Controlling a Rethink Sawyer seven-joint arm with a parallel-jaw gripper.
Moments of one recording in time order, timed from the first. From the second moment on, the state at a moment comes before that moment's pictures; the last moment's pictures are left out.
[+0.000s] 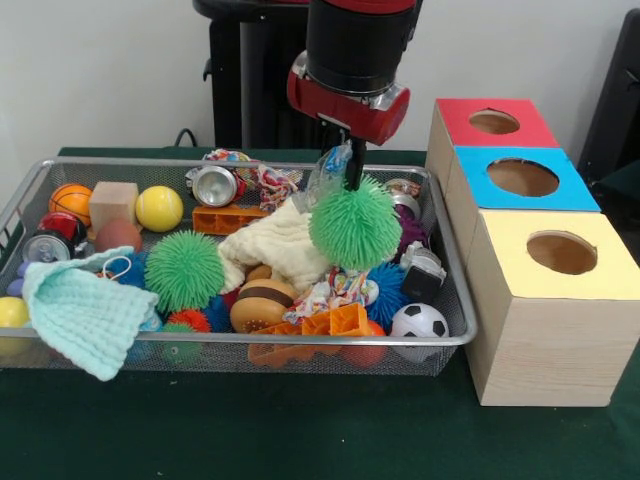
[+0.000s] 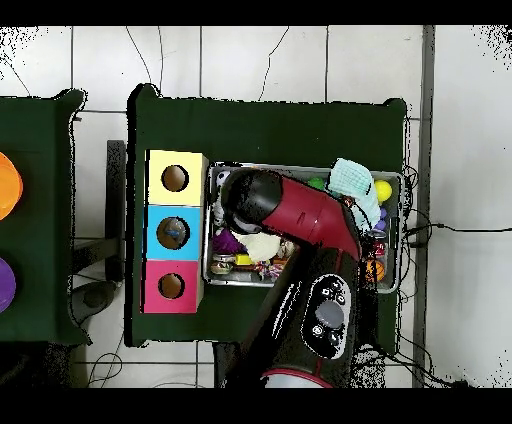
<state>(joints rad) -0.02 -0.54 -0.33 1.48 0.27 0.79 1.92</state>
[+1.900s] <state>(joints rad) -0.04 -0.56 -0.33 1.62 0.29 0.63 1.92</state>
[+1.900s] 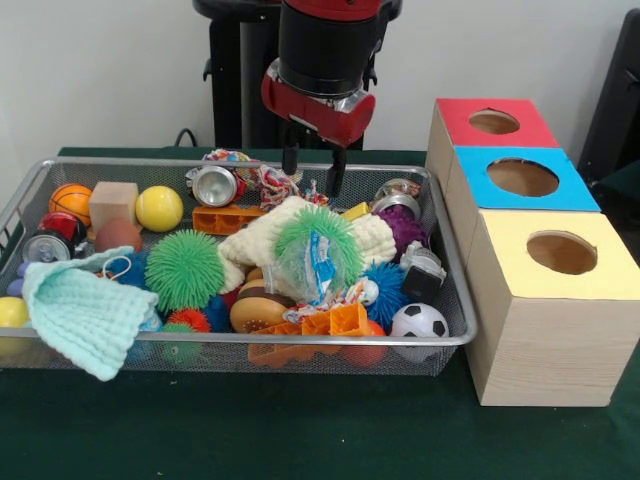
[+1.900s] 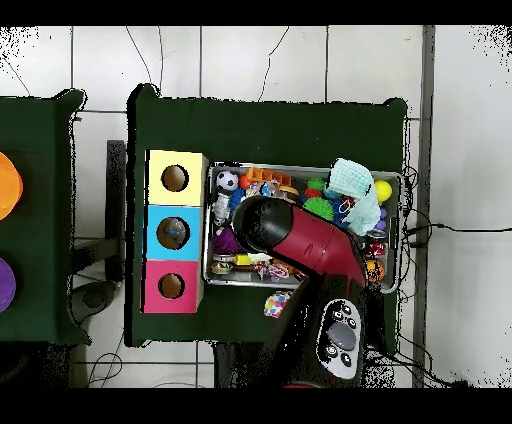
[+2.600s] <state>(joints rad) -0.11 -0.61 -0.33 1.63 0.29 0.62 1.92</state>
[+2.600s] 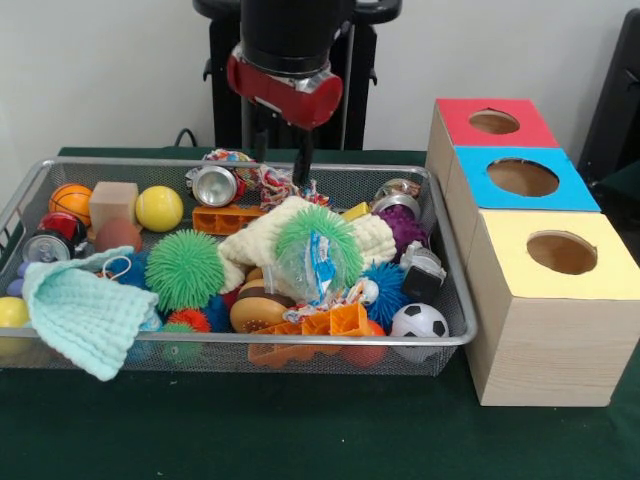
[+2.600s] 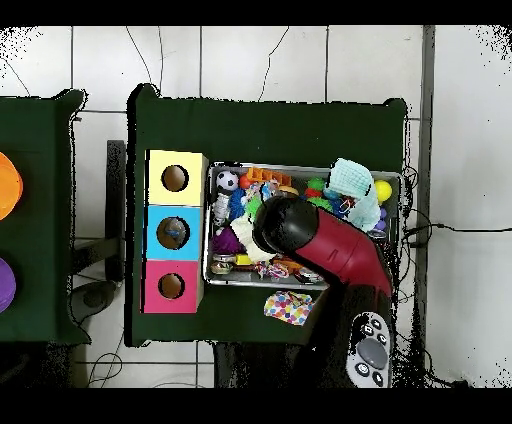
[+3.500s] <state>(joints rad) -0.20 -0.46 -0.33 1.49 0.29 0.56 1.92</state>
